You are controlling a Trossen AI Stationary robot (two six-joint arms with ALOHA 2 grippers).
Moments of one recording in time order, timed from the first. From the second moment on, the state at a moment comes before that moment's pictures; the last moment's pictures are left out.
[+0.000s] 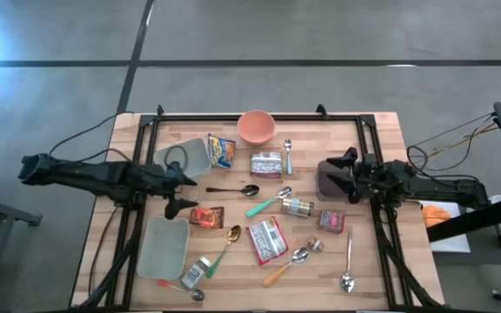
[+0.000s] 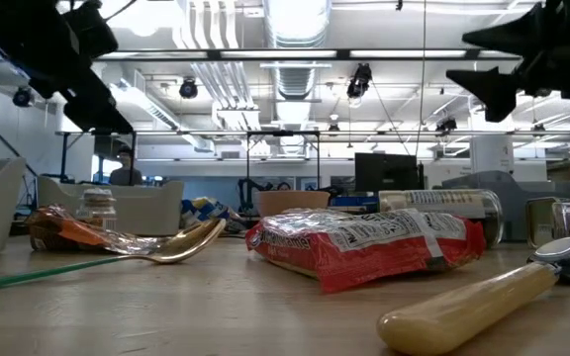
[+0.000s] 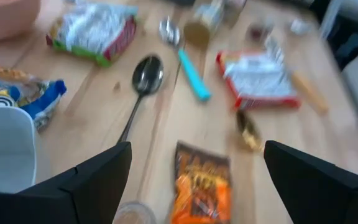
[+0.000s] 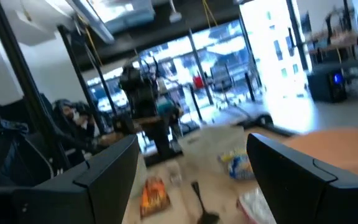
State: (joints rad) left arm -0.08 0.66 0.45 -0.44 -0.05 -0.30; right arm -0.10 0.14 0.01 0.37 0.08 0.35
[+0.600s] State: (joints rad) left arm -0.08 1.04 0.68 -0.77 -0.05 -0.42; right arm -0.10 0.14 0.01 0.49 -0.05 0.19
